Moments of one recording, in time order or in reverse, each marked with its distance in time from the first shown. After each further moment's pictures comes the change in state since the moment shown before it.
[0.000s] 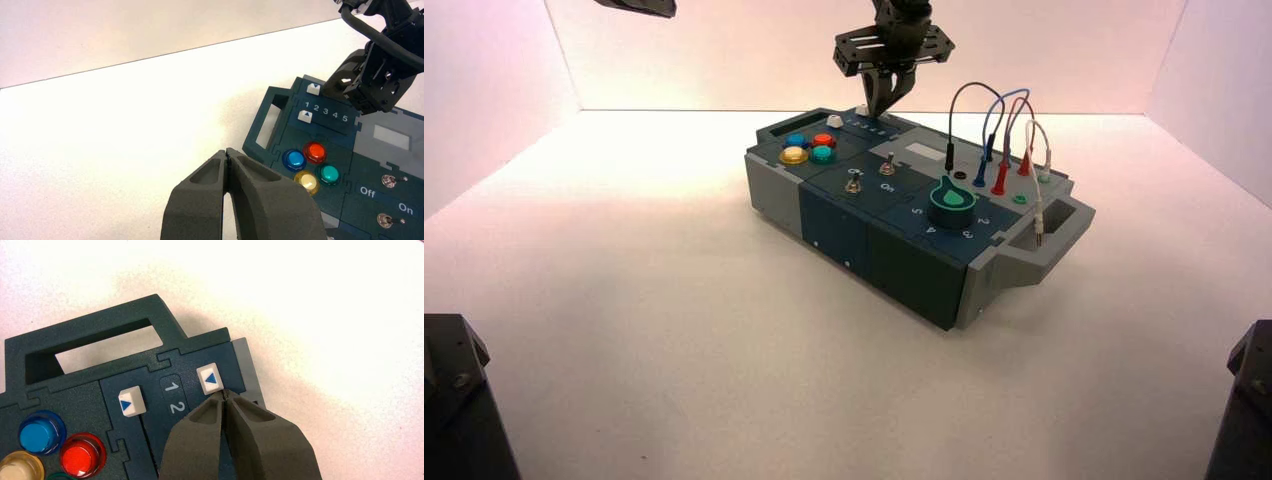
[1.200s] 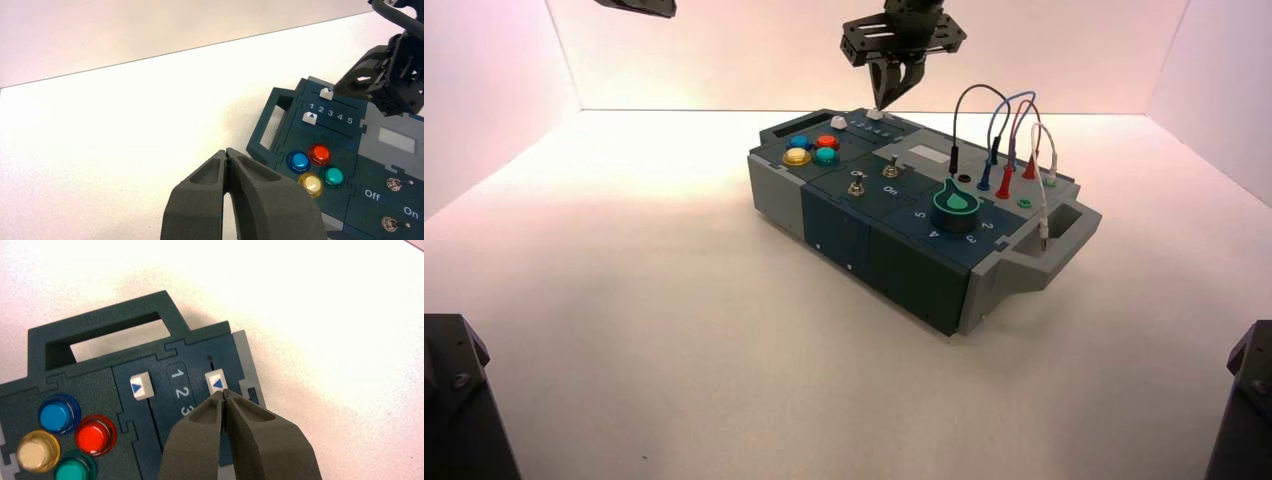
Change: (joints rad) left arm -0.002 0.002 -0.002 0.000 0.000 0.000; right arm -0.002 -0.089 0.092 -0.003 -0.021 0.002
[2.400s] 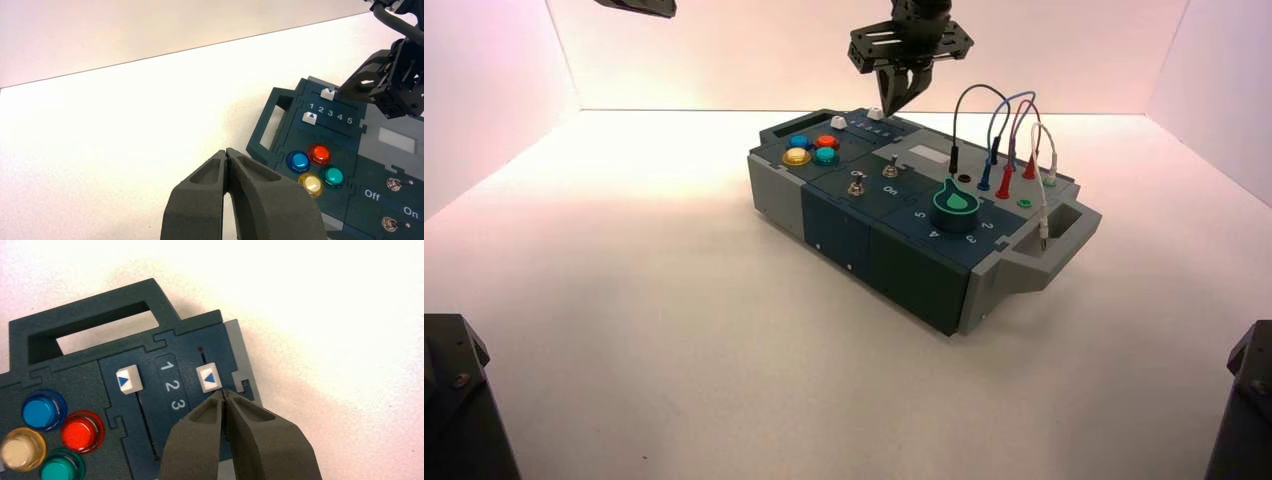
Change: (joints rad) left arm 0.002 0.000 0.000 0.000 0.000 0.000; right arm -0.011 0.009 0.014 0.003 -0.009 0.002
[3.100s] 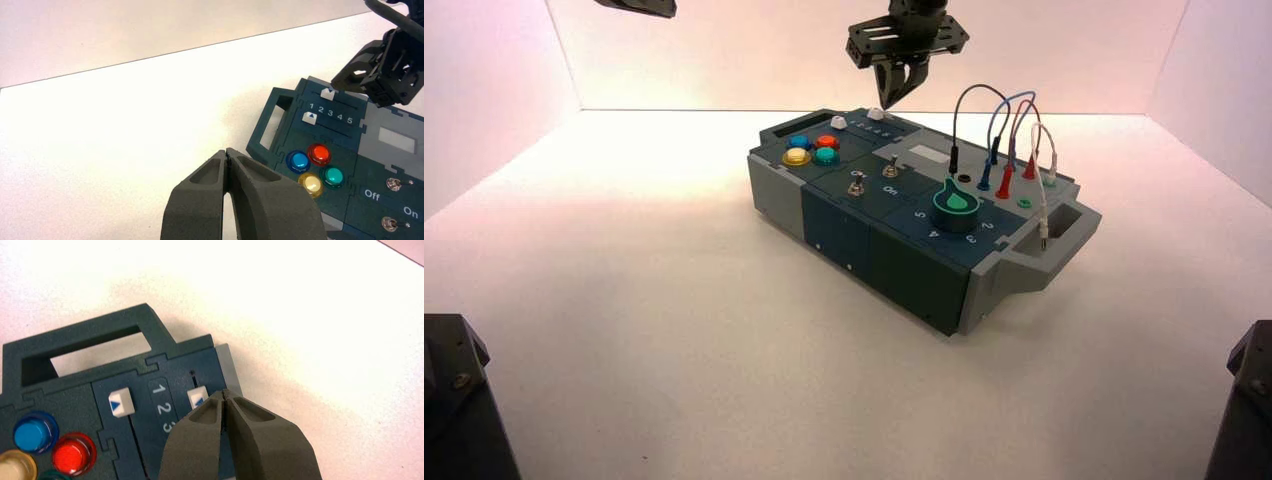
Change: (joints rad) left arm -0.002 -0.002 0.000 0.000 0.000 0.000; right arm -0.012 0.020 -0.044 -0.017 0.000 -0.008
